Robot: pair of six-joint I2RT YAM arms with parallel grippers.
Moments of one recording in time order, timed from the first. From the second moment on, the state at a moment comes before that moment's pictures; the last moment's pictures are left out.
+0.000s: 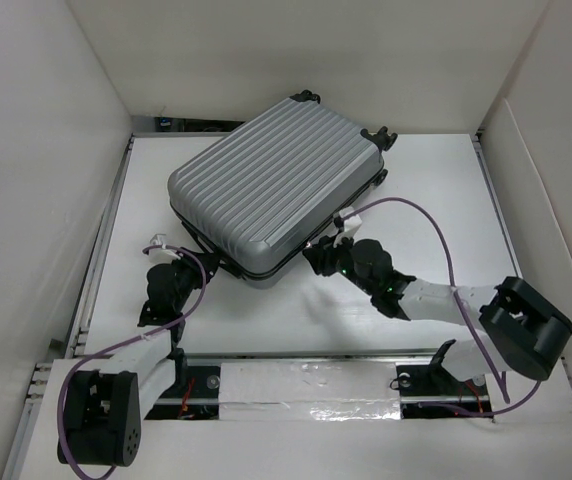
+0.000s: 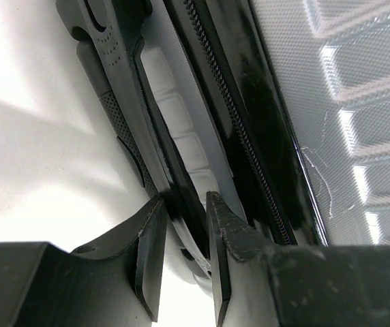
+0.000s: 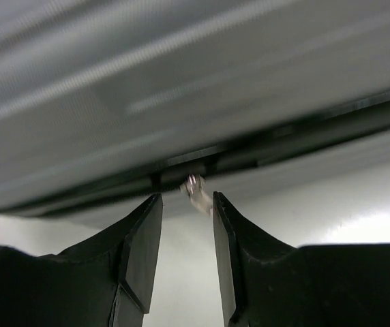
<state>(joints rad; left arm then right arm) -0.07 0.91 0.05 0.56 0.19 -0.88 0.83 1.37 0.52 0.64 0.13 0.33</state>
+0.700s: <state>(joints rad) -0.07 0.92 0.05 0.56 0.19 -0.88 0.83 1.47 0.54 0.78 0.16 0.30</state>
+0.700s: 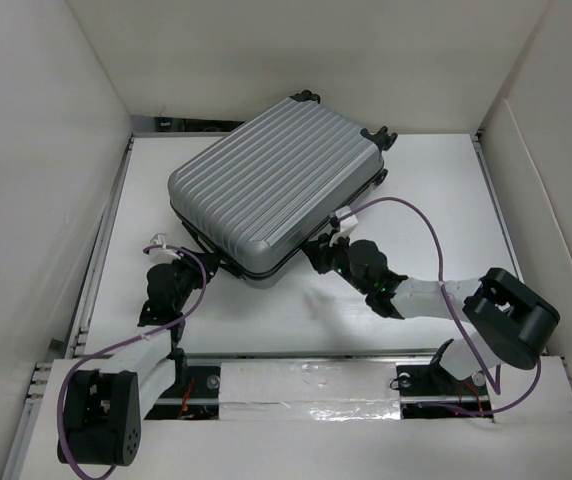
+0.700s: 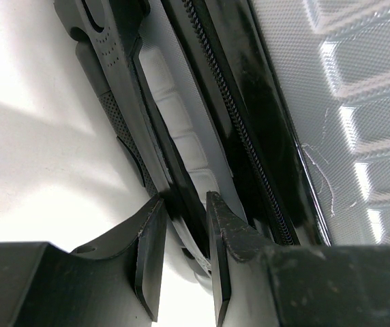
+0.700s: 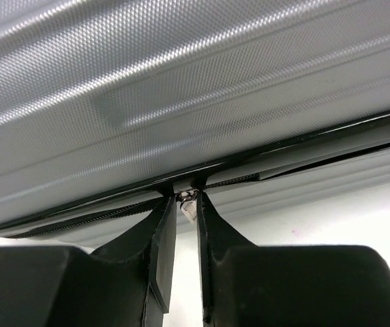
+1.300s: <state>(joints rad) -0.07 0.93 0.05 0.57 0.20 -0.87 0.83 1.44 0.46 0.82 0.19 0.31</state>
